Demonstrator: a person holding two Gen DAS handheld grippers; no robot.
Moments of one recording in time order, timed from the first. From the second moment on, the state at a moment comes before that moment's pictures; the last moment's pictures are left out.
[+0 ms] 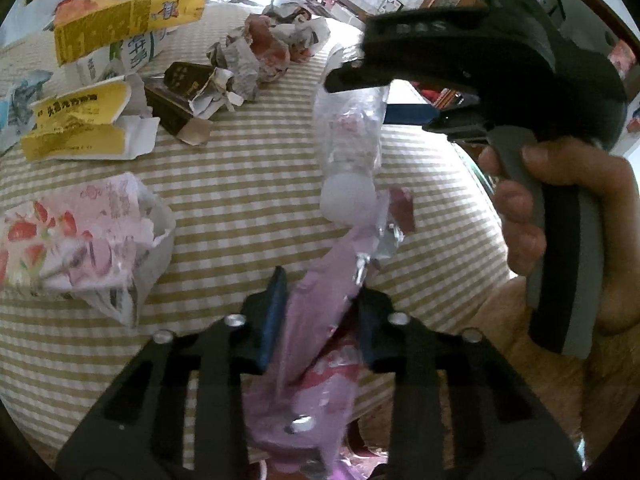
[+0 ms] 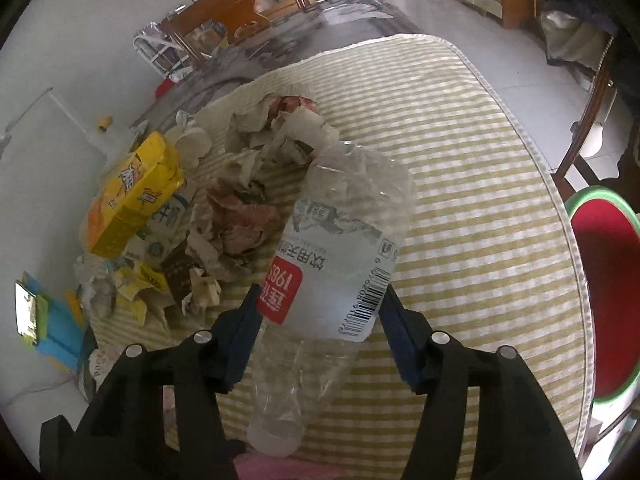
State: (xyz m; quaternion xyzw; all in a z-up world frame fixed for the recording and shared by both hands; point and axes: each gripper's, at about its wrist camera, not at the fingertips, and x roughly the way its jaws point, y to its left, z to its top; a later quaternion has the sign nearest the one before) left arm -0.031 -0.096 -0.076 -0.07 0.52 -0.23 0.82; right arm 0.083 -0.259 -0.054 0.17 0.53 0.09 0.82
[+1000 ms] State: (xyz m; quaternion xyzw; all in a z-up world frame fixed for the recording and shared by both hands) left arm -0.028 -0.071 -0.050 -0.12 0.50 -0.20 0.84; right arm -0.035 -0.381 0.031 0.31 0.32 0.06 0.89
